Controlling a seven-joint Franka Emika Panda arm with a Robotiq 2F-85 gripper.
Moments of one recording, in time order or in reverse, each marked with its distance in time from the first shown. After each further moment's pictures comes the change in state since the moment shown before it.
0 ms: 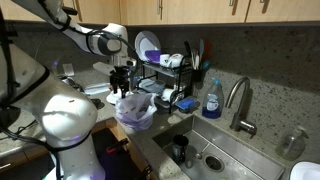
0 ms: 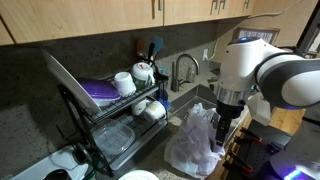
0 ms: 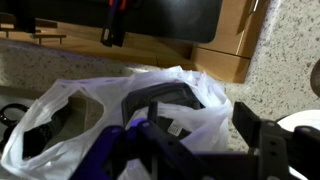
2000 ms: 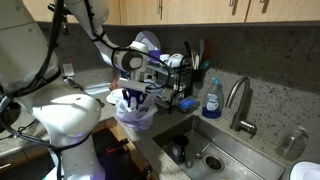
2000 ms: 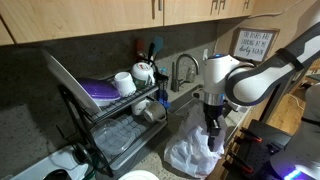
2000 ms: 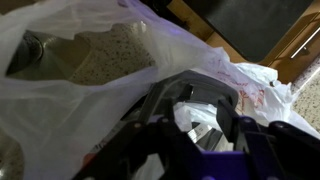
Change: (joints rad) arm 0.129 0.321 -0.363 0.016 -0.167 0.221 -0.632
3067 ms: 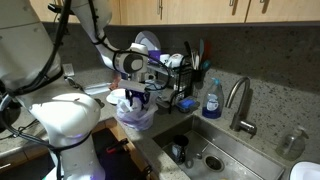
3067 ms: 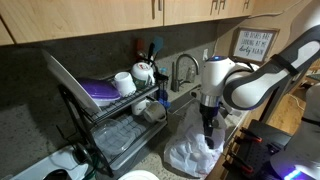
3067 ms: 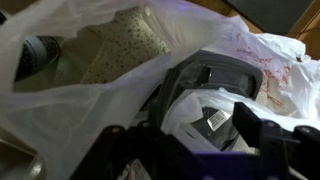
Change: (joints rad) arm -0.026 0.050 0.027 0.007 -0.058 0.109 0.160
